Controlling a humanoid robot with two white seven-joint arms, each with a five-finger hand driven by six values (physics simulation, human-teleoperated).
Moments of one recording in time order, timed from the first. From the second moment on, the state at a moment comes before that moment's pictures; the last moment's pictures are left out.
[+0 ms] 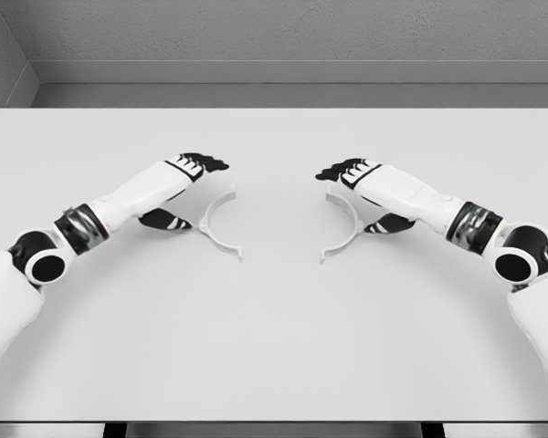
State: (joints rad) left arm -0.46 0.48 -0.49 -1.19 -0.55 -0.61 -0.13; right arm -0.36 -0.41 0.24 -1.39 0.61 -0.61 0.46
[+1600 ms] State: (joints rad) left arm -0.47 0.38 -0.50 -1.18 -0.55 -0.61 -0.13; right arm -0.51 -0.29 0.32 -1.19 0.63 -0.61 0.46
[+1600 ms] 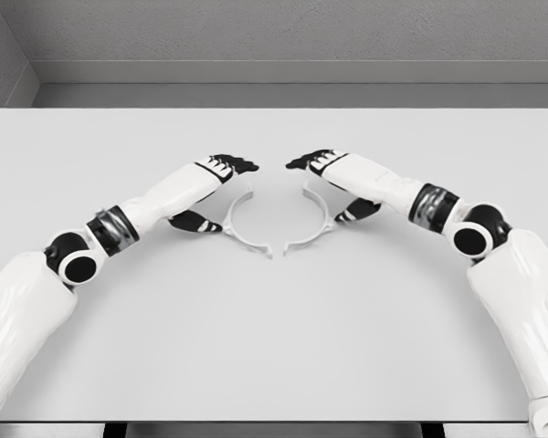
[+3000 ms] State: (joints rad) left arm -0.47 0.38 -0.49 -1.17 -0.56 -0.61 -0.13; right arm -0.15 -0.70 -0.12 -1.56 0.26 -0.61 0.56
